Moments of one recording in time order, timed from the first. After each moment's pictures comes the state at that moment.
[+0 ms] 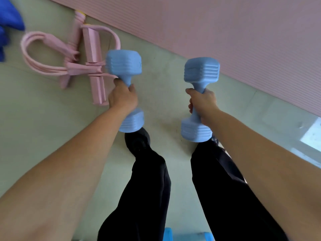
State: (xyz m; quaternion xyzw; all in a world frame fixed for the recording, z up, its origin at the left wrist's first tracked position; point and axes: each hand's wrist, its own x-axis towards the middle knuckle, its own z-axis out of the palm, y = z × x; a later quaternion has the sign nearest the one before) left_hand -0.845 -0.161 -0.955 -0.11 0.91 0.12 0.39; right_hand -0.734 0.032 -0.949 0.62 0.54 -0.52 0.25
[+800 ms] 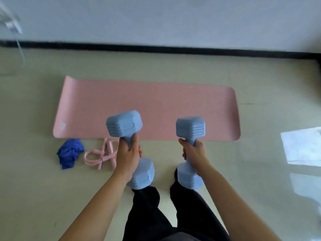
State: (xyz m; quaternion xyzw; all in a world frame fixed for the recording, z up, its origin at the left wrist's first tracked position) left_hand -0.772 -0.080 -0.279 -0.03 0.78 0.53 0.33; right_hand -0.630 0.075 -0.309 0.61 0.53 -0.59 0.01
